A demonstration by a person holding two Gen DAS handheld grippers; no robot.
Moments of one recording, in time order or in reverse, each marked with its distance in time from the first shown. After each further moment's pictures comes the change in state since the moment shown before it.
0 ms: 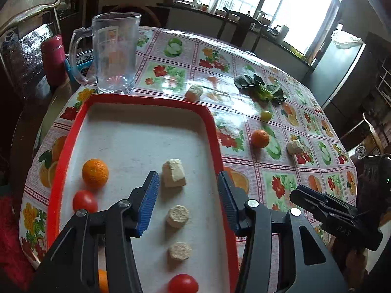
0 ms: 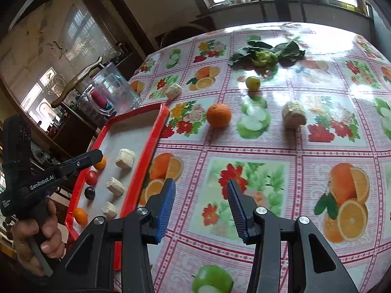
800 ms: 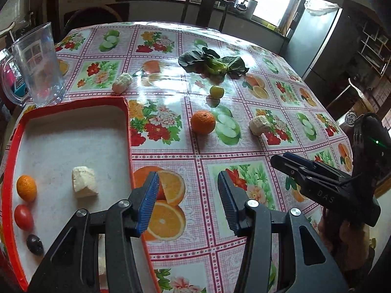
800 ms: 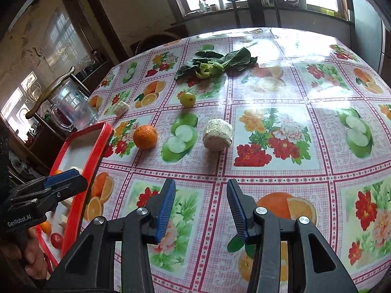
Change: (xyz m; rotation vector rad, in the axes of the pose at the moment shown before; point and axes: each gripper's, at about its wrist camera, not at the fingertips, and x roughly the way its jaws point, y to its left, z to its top) left arm 0.041 -0.093 -0.003 0.158 0.073 -0.068; right arm 0.006 -0.072 0.027 0.012 -0.043 -0.141
